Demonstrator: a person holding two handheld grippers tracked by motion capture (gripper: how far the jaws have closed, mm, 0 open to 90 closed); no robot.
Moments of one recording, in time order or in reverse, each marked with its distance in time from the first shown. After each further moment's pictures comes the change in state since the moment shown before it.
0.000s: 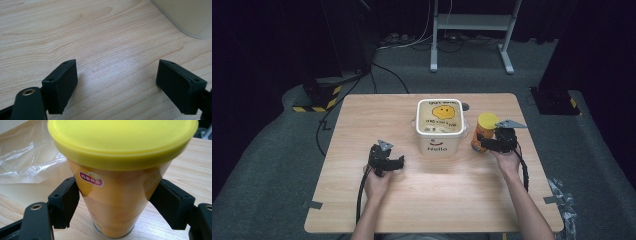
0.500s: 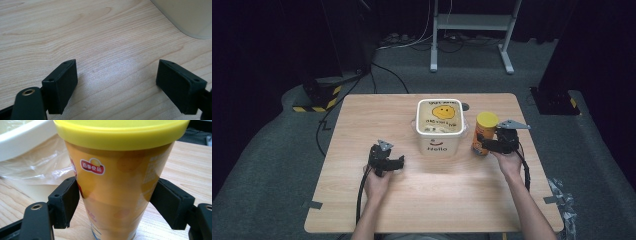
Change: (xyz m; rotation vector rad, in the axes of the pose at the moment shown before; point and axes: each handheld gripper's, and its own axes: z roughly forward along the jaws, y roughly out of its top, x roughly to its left) left arm 0.000 0.000 0.000 0.000 0.002 0.000; right arm 0.006 0.005 -0.017 -0.031 0.035 -0.013
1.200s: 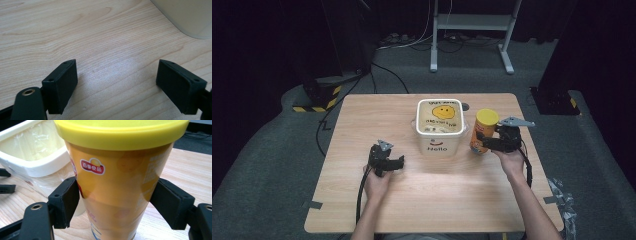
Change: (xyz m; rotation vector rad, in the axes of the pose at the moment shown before) left arm 0.000 0.000 0.000 0.000 -0.001 -0.002; right arm 0.009 0.017 -0.021 -0.018 0.056 0.004
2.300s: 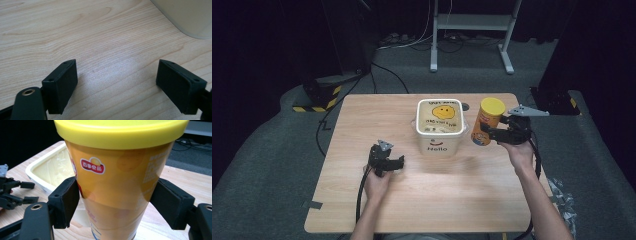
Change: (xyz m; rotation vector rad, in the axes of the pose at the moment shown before) left arm 0.000 0.000 0.000 0.000 0.000 -0.001; right arm 0.002 0.040 -0.036 -0.058 0.070 -0.017
